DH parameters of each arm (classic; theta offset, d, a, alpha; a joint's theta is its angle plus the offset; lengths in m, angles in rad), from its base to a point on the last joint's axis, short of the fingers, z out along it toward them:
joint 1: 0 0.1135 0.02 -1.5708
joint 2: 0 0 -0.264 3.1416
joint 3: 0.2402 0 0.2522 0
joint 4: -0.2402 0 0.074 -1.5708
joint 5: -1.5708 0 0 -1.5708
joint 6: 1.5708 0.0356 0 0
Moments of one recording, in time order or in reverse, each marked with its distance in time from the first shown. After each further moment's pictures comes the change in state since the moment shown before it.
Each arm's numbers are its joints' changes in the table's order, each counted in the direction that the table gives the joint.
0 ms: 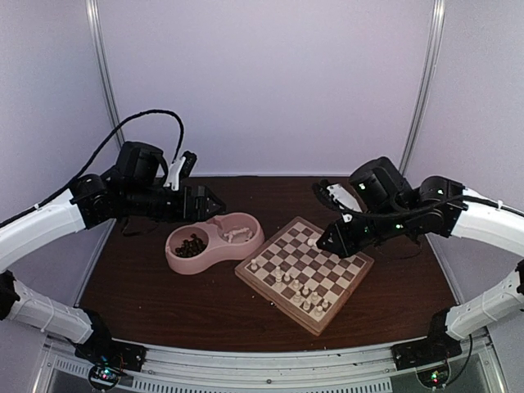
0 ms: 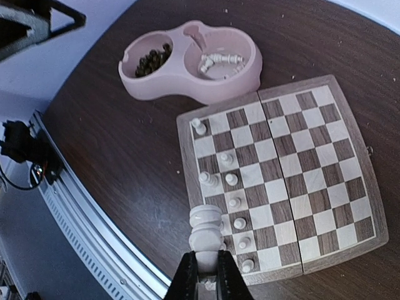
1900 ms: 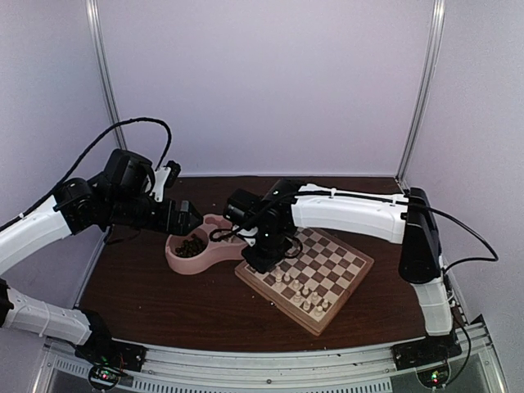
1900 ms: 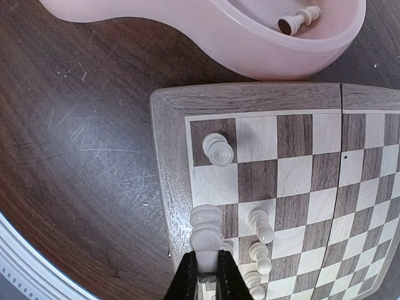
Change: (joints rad) left arm 0.010 -0.112 -0.034 -0.213 0.210 0.130; right arm 0.087 0.957 0.783 -0.384 -0.084 -0.137
